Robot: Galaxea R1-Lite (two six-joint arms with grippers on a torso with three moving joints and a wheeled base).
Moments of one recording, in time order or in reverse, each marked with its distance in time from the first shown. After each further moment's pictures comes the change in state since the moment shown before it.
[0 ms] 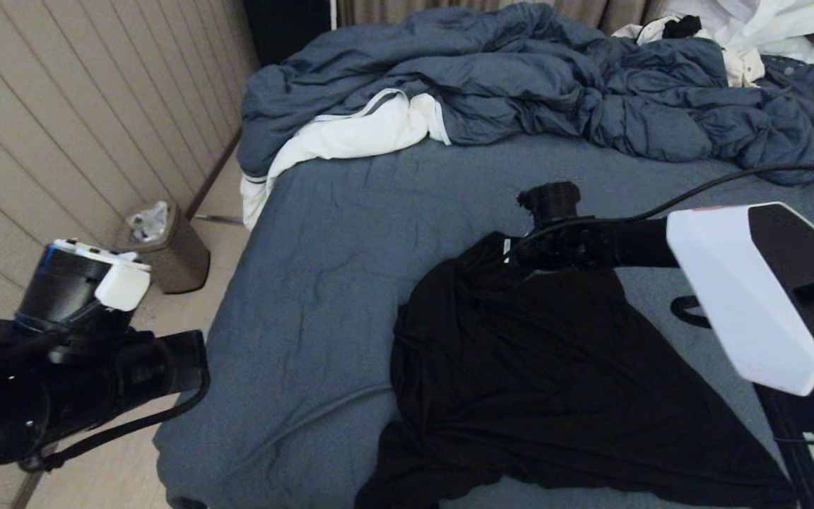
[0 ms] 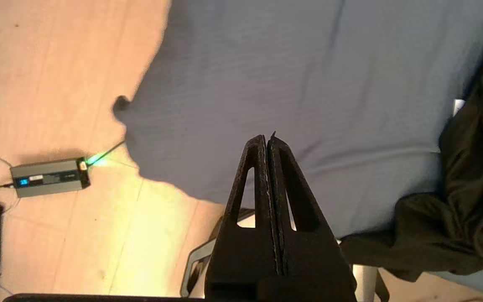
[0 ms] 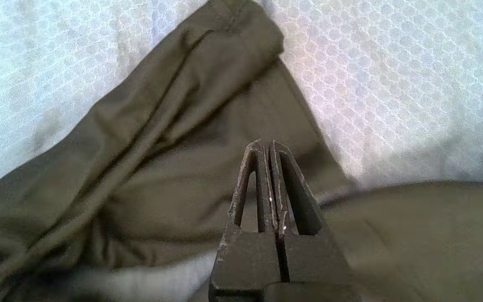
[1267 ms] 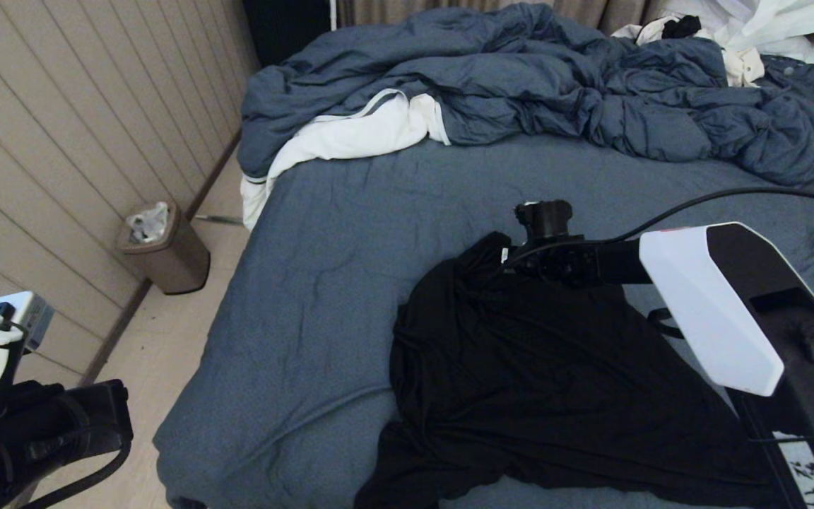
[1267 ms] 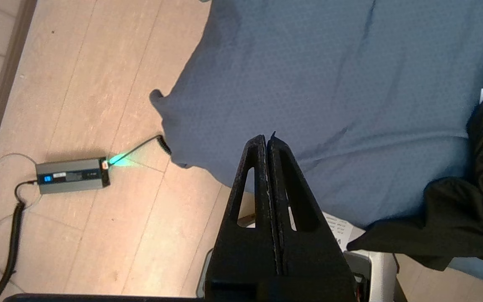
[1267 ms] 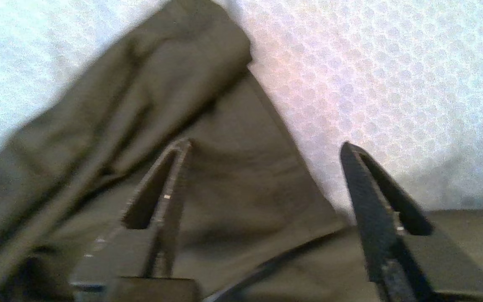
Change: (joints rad) left arm -0.007 -0.244 0.175 0.029 0.076 -0.002; right arm 0.003 0.084 -0.005 -0.139 -0.058 -0.035
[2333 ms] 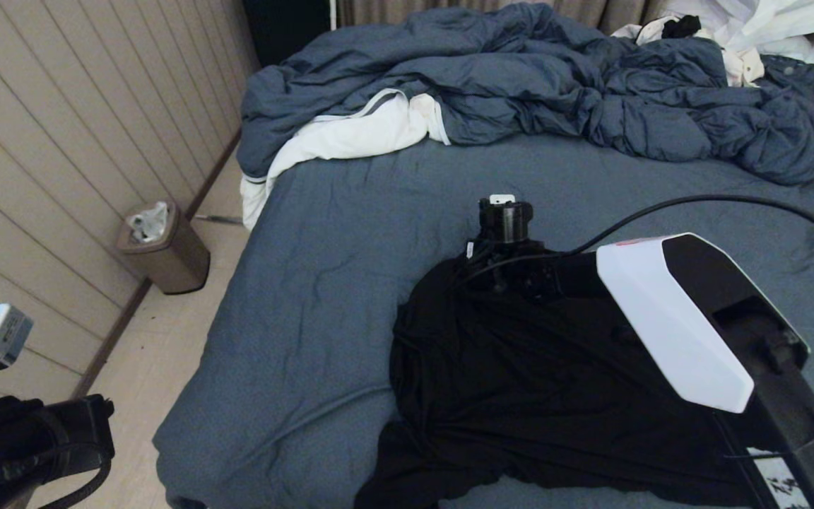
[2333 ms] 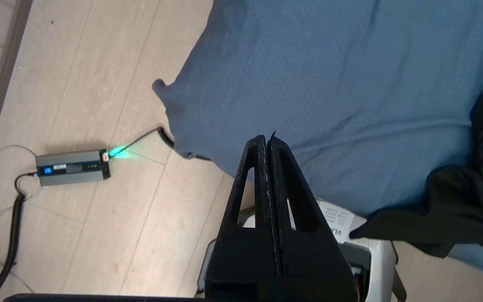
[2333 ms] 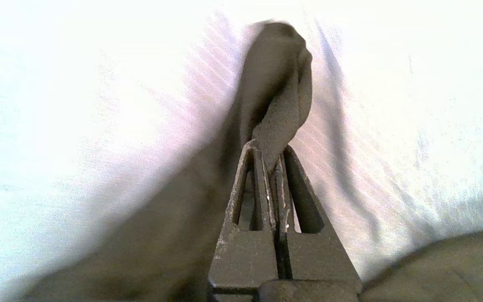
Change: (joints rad) left arm -0.001 -0.058 0.019 0.051 -0.007 -0.016; right arm 0.142 0.018 -0.001 -0.215 -0.177 -0.041
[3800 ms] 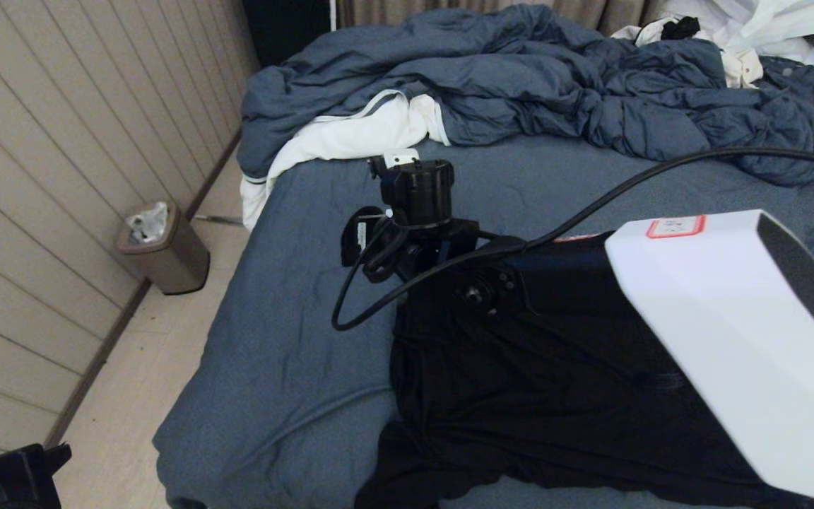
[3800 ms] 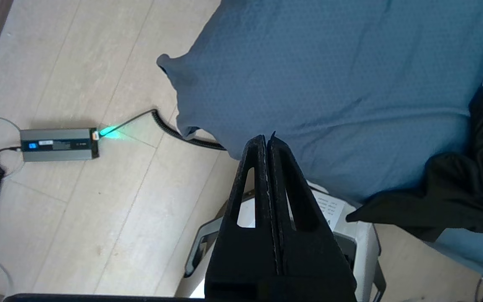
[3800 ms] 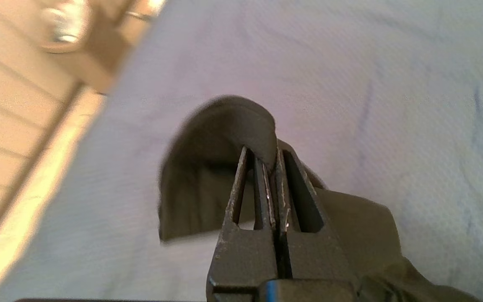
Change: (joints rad) left arm 0.000 -0.169 0.073 0.101 -0.007 -0.091; right arm 0.394 -0.250 0.107 -0.011 0.012 -0.006
